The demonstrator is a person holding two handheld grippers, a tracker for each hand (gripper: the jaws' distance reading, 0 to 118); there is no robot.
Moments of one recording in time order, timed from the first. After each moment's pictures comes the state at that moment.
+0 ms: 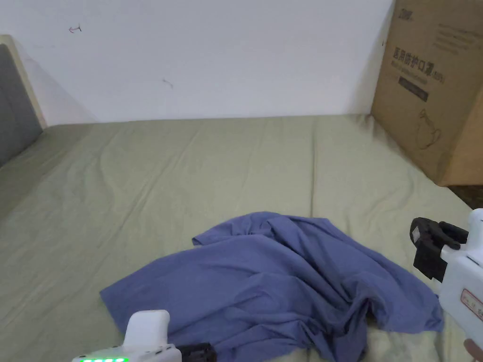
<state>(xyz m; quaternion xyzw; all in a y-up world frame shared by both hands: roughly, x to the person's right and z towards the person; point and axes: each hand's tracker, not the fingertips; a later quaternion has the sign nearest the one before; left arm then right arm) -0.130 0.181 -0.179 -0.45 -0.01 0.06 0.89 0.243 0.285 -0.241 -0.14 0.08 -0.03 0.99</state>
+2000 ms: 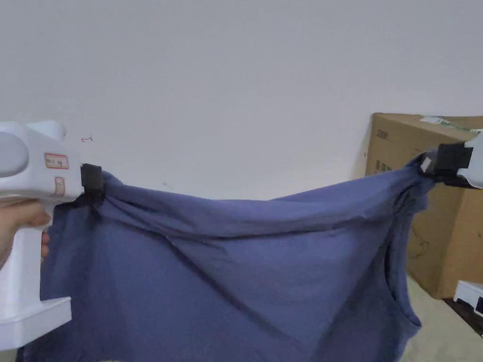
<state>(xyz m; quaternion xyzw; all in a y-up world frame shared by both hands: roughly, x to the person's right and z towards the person) -0.273 0.567 -0.349 -0.21 0.04 0.09 0.97 0.251 0.578 -0.368 -0.13 0.10 -0.12 0.98</state>
